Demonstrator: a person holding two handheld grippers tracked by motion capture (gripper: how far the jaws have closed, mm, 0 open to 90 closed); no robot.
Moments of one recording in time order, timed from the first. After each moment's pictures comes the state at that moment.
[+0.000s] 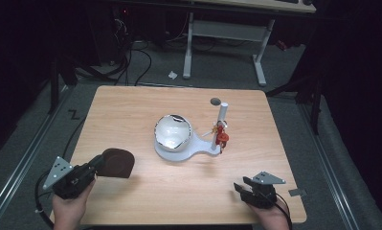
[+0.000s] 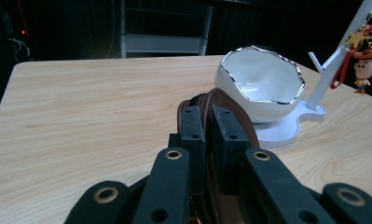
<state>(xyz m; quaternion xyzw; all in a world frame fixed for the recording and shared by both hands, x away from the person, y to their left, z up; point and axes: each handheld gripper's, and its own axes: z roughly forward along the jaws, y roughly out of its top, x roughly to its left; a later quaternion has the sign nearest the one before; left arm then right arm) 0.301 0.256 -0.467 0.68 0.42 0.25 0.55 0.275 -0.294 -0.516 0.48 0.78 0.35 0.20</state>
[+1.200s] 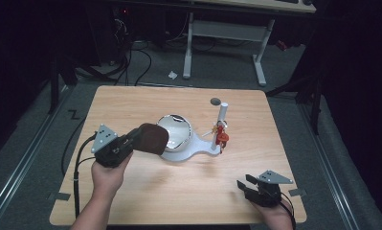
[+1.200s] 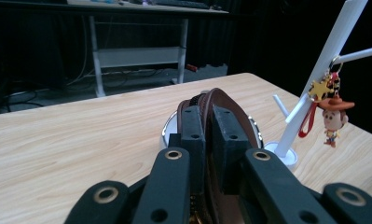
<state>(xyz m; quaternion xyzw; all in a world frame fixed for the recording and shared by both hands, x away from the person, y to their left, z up) 0.359 0.155 -0.408 0.69 0.39 0.24 0.56 0.274 -0.306 -0.509 0.48 0.77 0.38 0.20</state>
